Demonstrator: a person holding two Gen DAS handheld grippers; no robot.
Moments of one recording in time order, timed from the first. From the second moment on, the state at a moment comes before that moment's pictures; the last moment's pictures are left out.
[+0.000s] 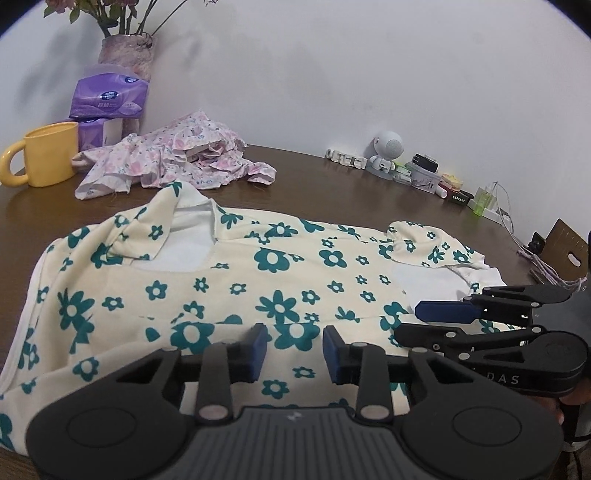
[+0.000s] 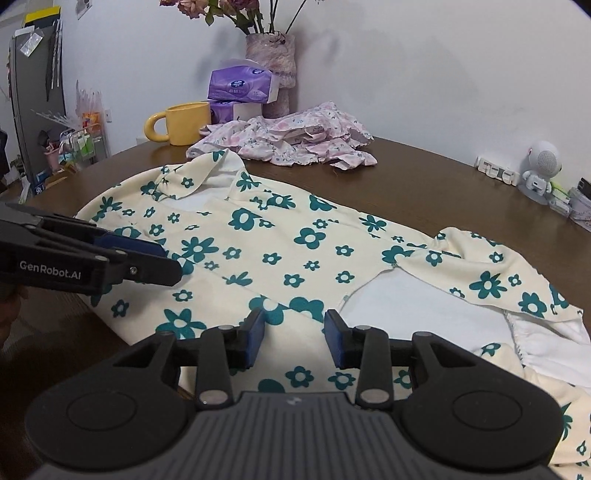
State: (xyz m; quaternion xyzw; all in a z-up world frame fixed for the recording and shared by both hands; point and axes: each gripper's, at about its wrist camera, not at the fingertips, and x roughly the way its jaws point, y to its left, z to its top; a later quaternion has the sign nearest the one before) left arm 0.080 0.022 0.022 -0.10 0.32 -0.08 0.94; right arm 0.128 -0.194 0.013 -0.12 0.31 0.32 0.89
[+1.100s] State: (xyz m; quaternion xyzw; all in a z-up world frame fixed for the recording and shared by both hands) left arm 0.100 -0.011 0.021 -0.05 0.32 -0.01 0.95; right arm 0.155 -0.218 0.003 -0.08 0.32 0.25 0.91
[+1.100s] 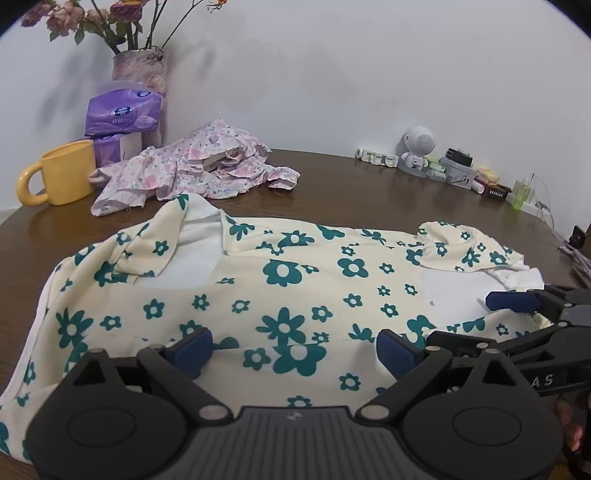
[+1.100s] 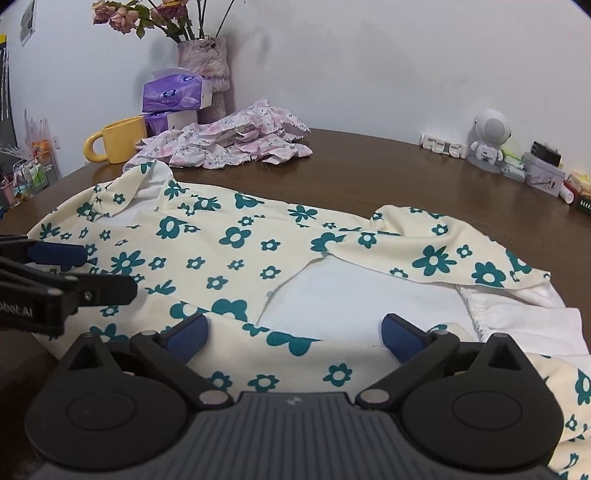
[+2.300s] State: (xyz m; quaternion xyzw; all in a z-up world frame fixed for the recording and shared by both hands) left arm 0.105 -0.020 0.015 -0.02 0.33 0.00 0.94; right arm 0.163 -0.222 0.000 -0.07 0.33 0.25 0.91
